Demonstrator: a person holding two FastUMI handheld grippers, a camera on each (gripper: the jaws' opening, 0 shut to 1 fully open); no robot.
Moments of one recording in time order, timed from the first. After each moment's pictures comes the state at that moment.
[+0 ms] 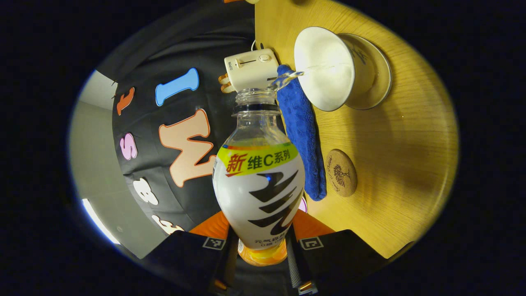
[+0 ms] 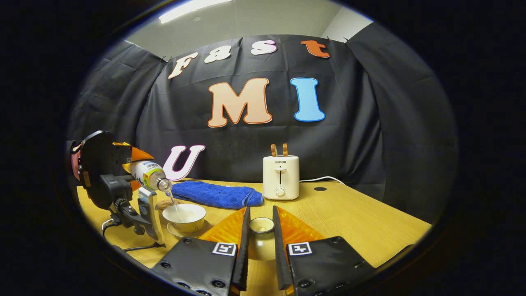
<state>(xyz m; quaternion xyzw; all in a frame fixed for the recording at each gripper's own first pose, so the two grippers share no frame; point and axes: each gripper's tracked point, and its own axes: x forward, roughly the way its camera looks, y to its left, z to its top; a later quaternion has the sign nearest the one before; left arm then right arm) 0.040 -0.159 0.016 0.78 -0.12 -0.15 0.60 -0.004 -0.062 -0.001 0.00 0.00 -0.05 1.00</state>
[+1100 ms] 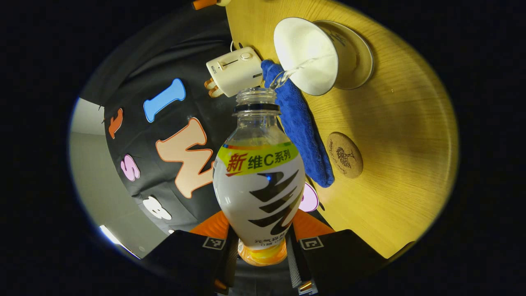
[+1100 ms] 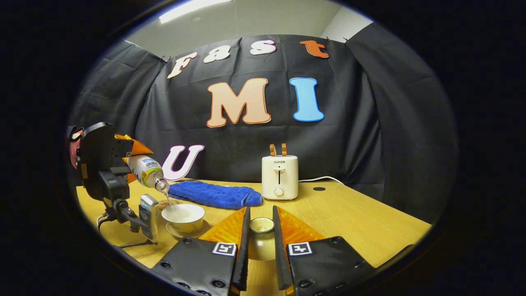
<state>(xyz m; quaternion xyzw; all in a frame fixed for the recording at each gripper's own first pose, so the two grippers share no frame) 0.043 -0.157 0.038 0.83 -0.13 -0.13 0.52 -0.005 -0.064 0.000 0.00 0.00 -0.06 1.00</state>
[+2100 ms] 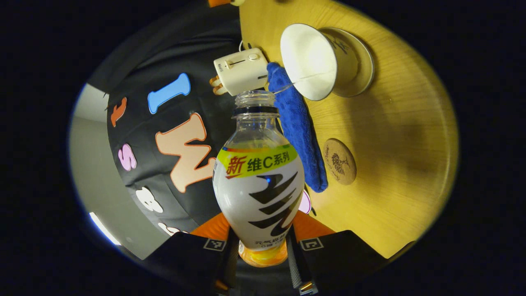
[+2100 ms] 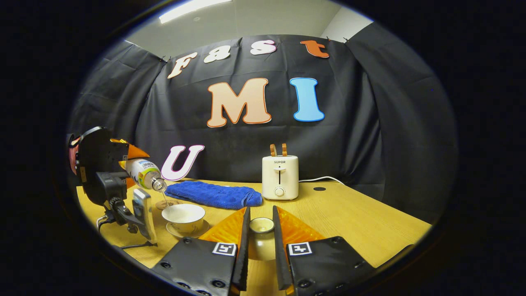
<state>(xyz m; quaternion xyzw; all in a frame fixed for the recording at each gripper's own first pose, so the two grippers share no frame) 0.039 -0.148 0.018 0.77 -0.12 -0.16 0.60 -0.004 -0.064 -0.001 0.00 0.00 -0.05 1.00</state>
